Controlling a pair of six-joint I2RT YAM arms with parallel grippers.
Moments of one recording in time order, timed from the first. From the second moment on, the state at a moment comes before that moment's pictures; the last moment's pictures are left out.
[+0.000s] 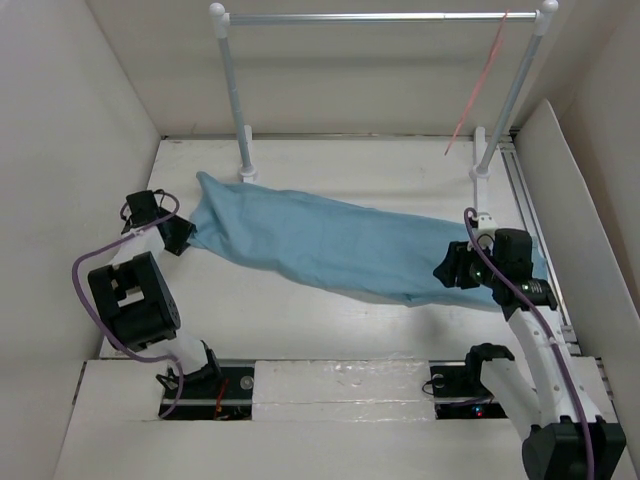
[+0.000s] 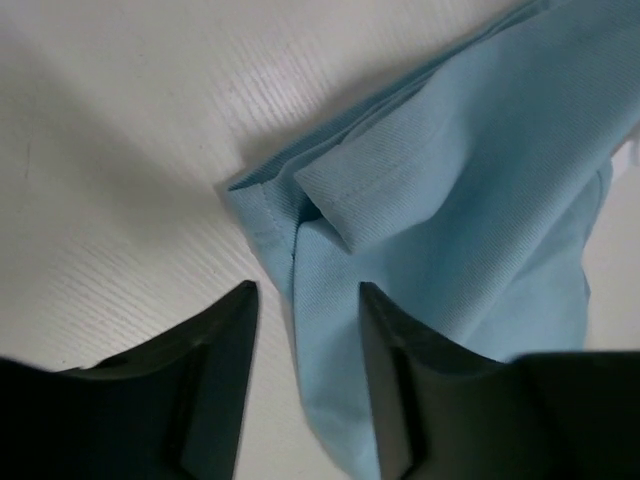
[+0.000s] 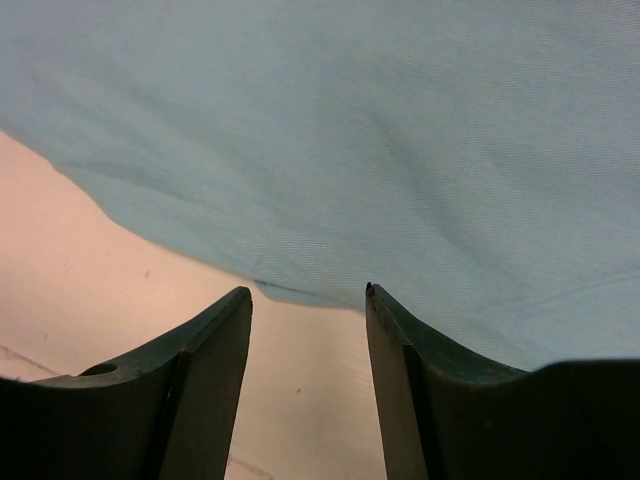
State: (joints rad) left arm 0.36 1.54 0.92 -0.30 0.13 -0.76; right arm -0.01 0.74 0.63 -0.61 -0.40 0.06
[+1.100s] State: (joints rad) left arm 0.35 1.57 0.97 -0.21 0.13 -0.80; right arm 0.00 0.90 0.63 -0.53 -0.51 -0.04
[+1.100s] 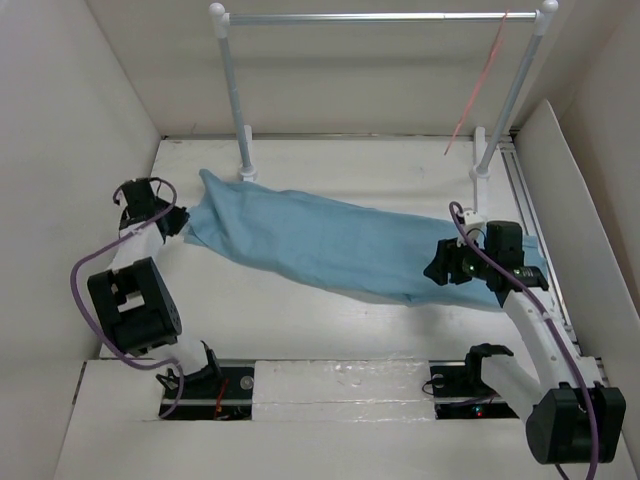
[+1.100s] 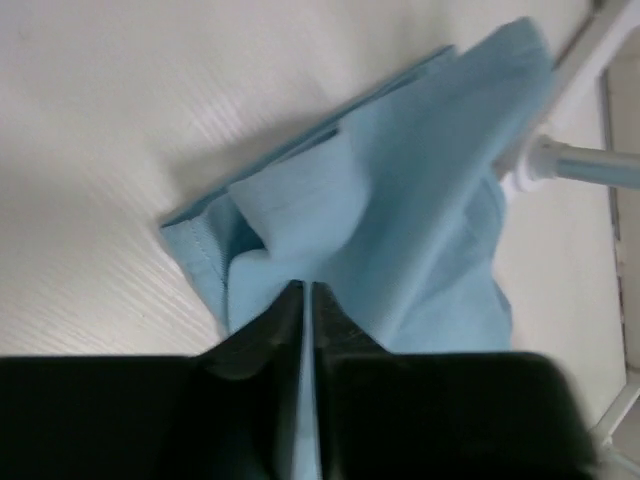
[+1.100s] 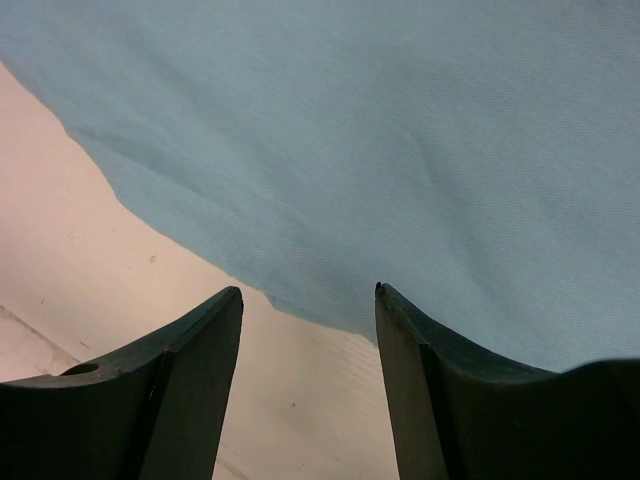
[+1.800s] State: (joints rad) left arm 0.35 1.73 1.05 -0.22 0.16 -0.82; right arm 0.16 0.95 0.63 -0.47 -0.49 -0.01
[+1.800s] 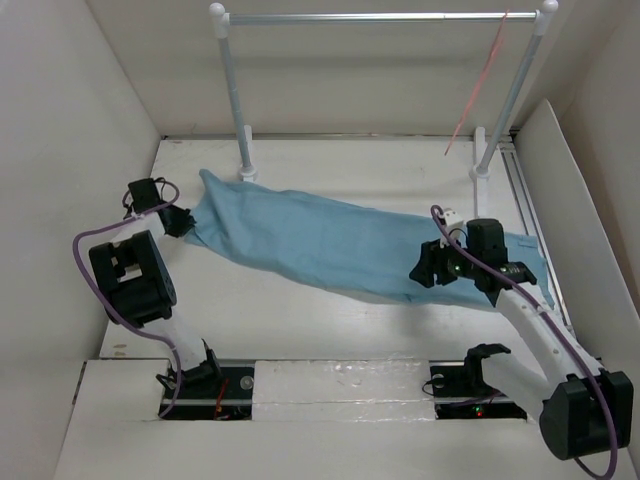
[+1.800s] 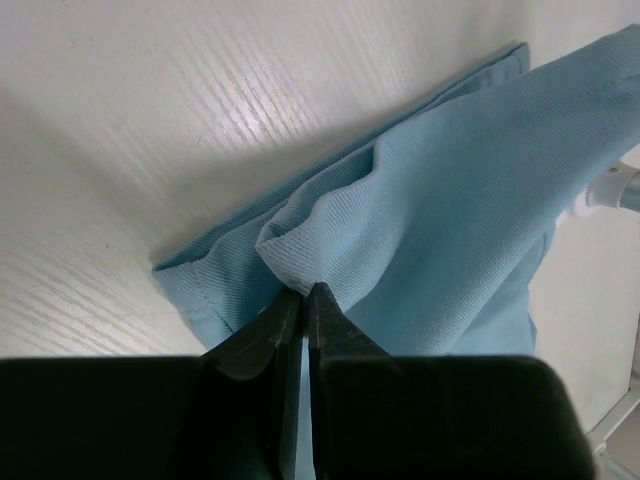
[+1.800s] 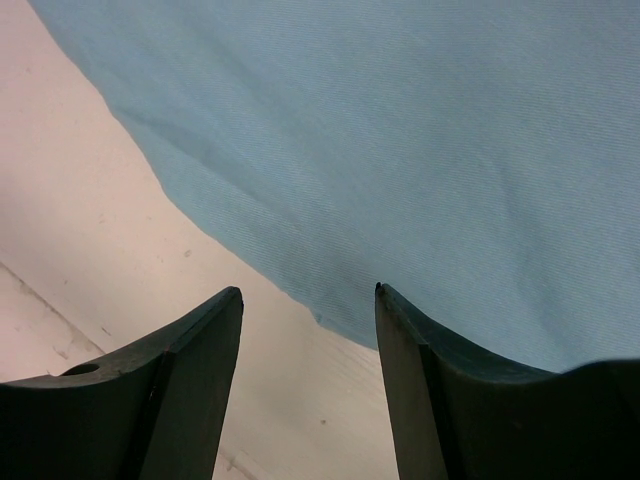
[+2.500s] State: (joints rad) left arm 0.43 1.56 0.90 -0.33 -0.06 -0.78; right arm 0.22 1.03 0.66 -0.40 -0.48 0.01
